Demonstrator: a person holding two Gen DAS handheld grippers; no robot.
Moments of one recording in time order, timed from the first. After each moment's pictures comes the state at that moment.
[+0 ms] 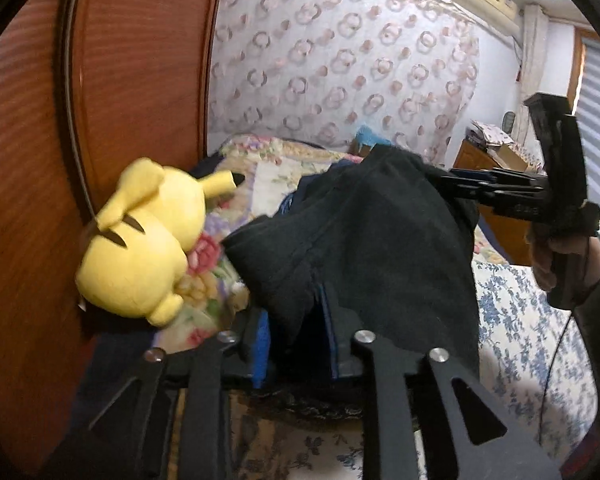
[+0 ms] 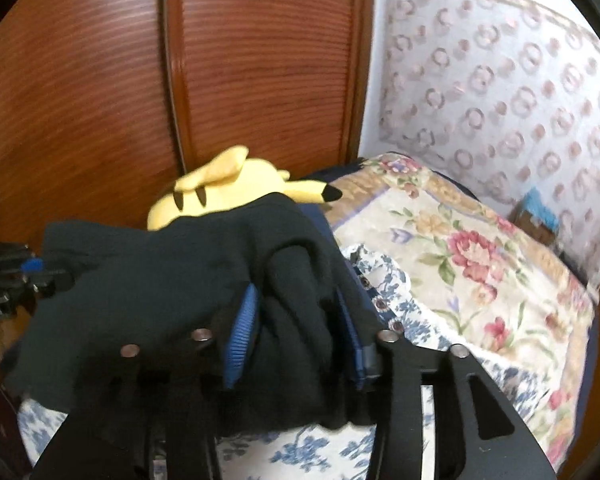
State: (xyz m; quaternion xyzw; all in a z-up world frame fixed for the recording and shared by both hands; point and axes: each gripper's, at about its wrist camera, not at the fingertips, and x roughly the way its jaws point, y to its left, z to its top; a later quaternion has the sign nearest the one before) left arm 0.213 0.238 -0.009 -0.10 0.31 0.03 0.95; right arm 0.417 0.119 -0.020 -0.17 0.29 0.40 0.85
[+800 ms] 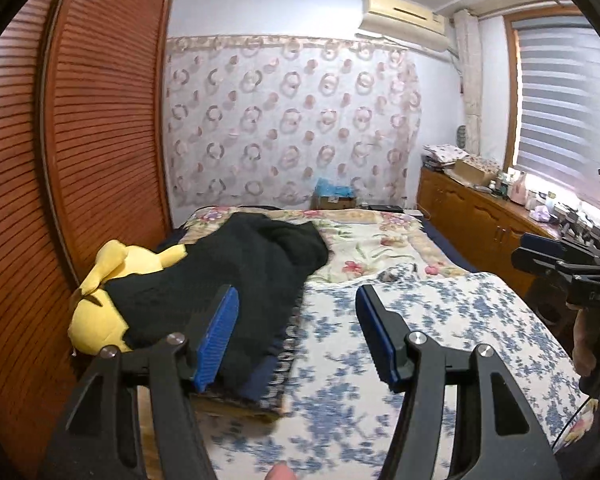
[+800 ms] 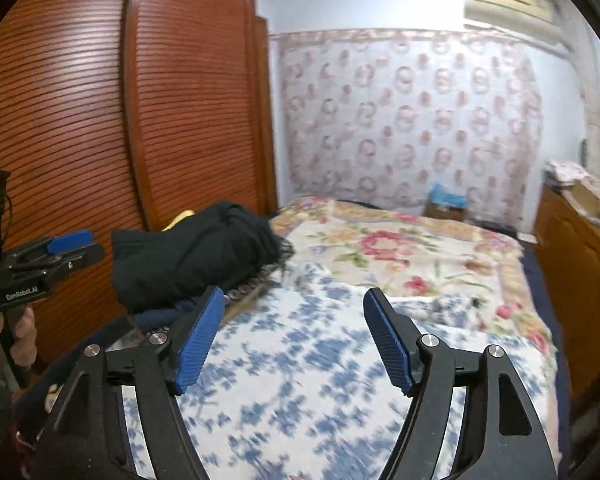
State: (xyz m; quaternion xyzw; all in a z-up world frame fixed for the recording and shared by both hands) left arm 0.145 0.096 0.061 -0.03 0.20 -0.02 0.98; right arm 0.205 -0.089 0.022 -0.05 0.20 0.26 0.94
